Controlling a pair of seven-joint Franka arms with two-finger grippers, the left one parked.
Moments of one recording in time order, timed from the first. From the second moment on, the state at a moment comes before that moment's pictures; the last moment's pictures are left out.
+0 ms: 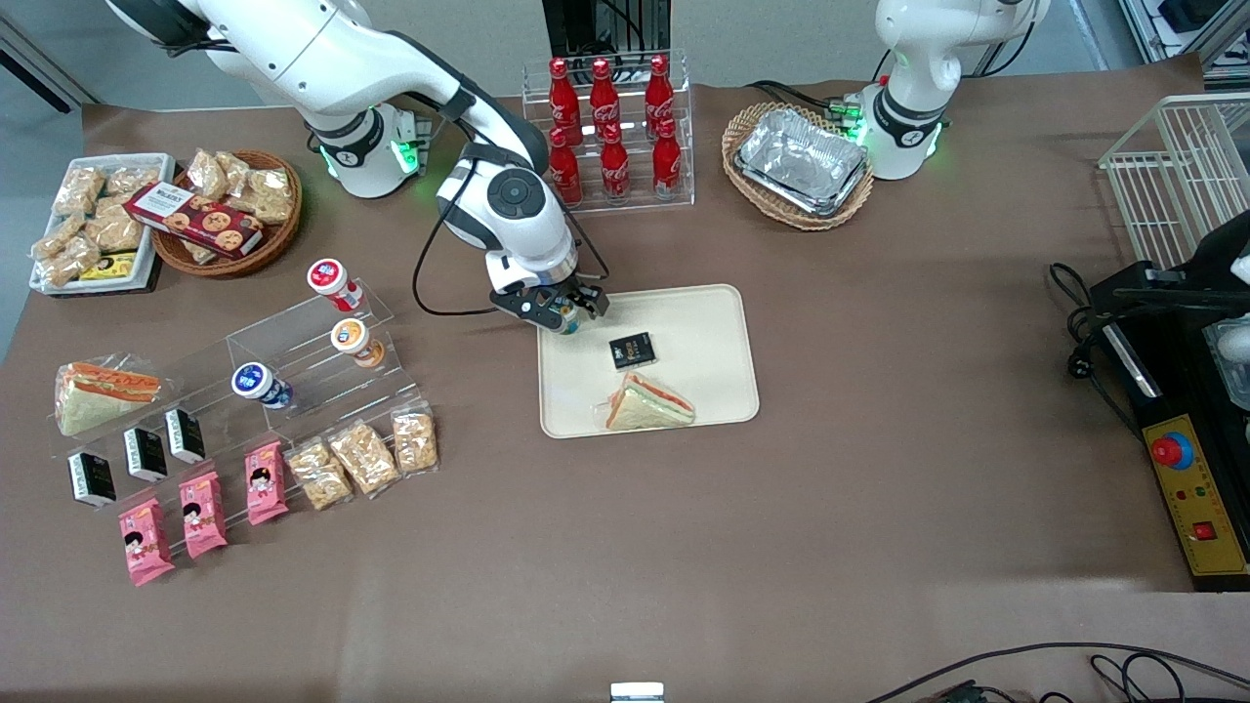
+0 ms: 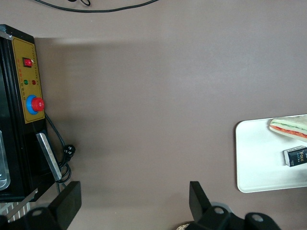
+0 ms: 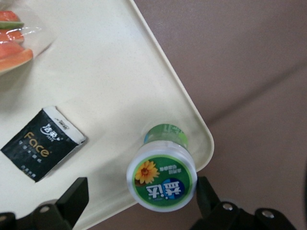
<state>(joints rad) 0.11 0.41 0.70 -2.19 -0.30 2.52 1.51</state>
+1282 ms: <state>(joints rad) 0.10 0.32 0.70 -2.11 -0.32 2.24 1.31</state>
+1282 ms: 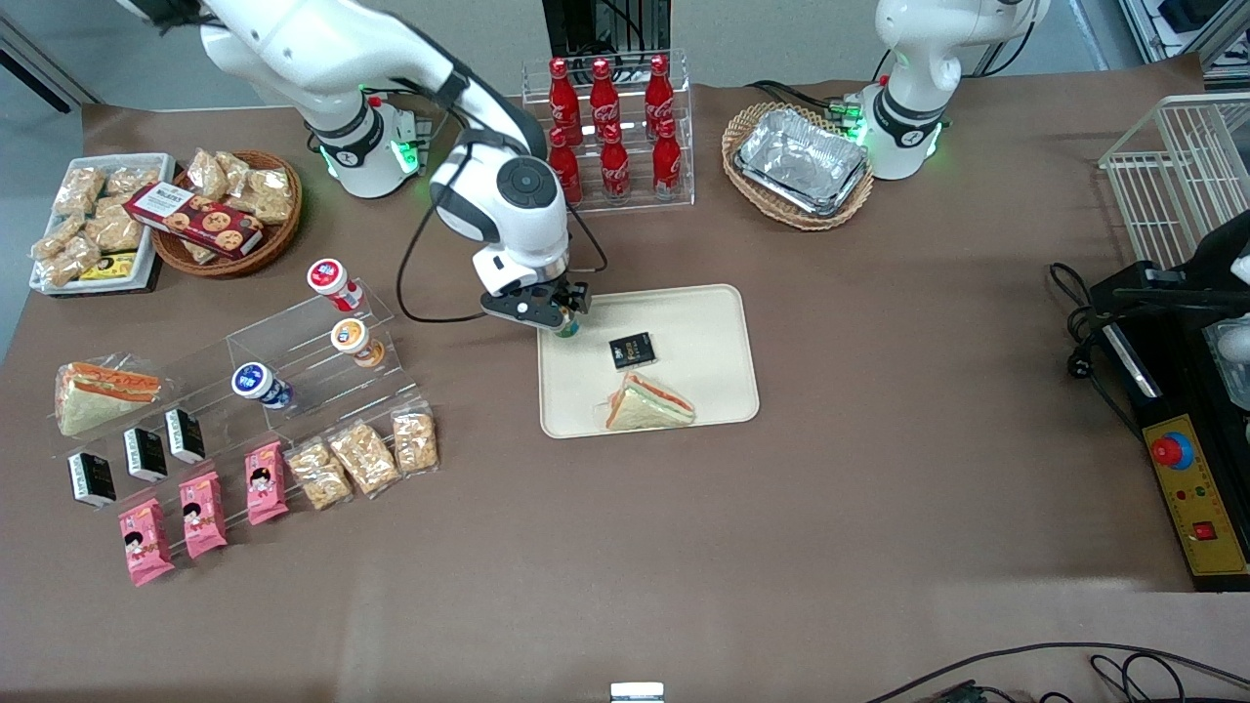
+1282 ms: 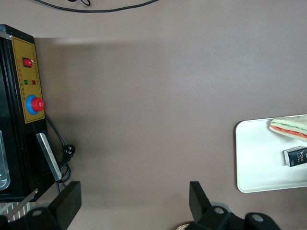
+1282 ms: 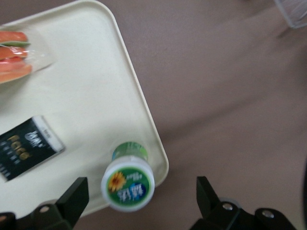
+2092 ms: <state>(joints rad) -0.01 0.12 0.61 -1.53 -0.11 1.58 0.62</state>
